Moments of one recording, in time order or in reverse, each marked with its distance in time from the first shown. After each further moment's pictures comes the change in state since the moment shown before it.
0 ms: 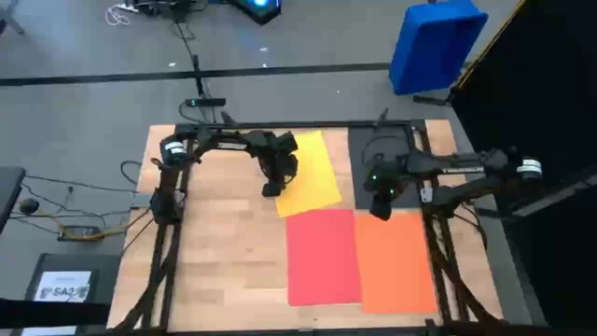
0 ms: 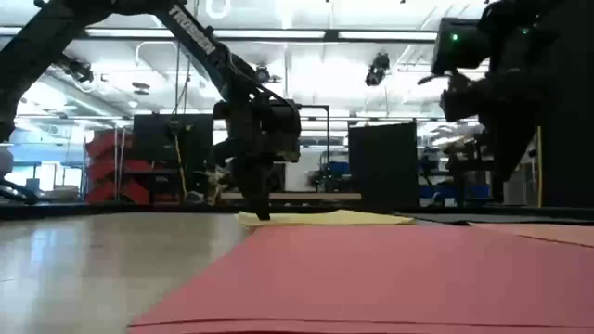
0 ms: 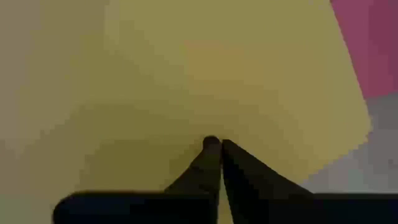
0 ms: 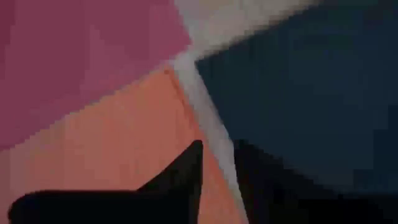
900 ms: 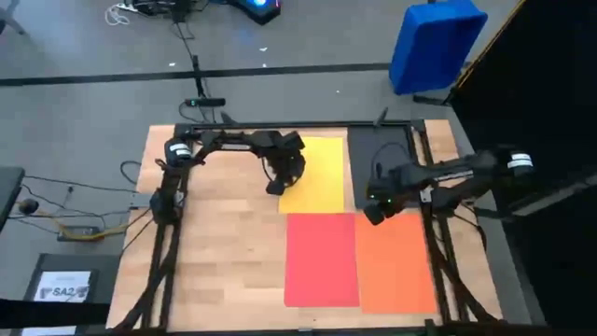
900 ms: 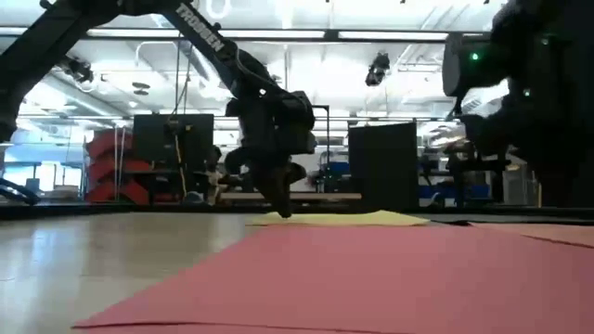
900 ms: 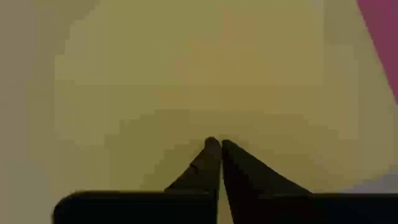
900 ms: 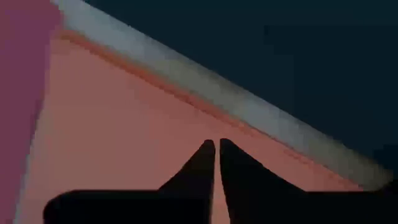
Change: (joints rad) left arm -0.027 0.021 0.090 0.062 -0.063 0.187; right arm 0.142 0.085 -0.079 0.000 0.034 0.576
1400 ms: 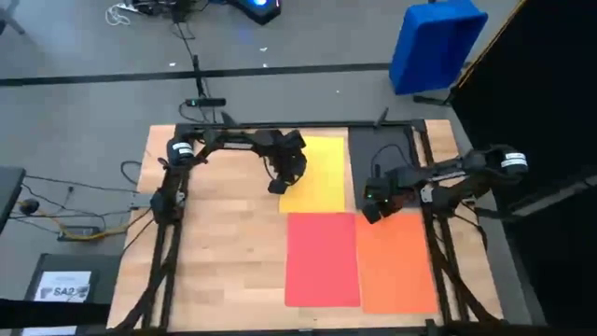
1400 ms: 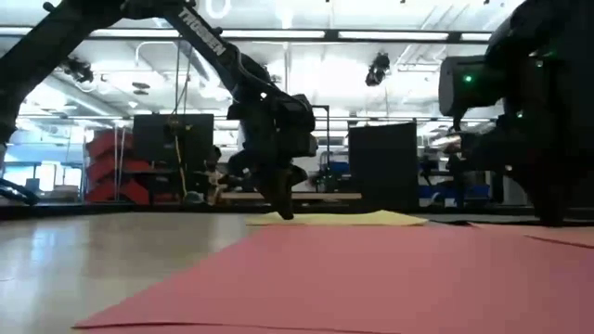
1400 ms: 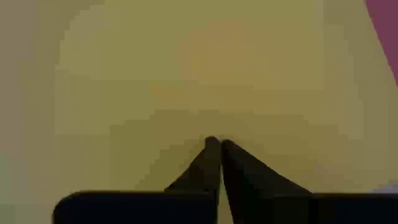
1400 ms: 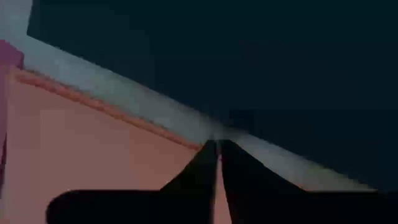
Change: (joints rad) left arm 0.016 0.027 0.011 0.002 -0.002 -0.006; right arm -0.055 0.069 -0.045 0.111 0.034 -0.001
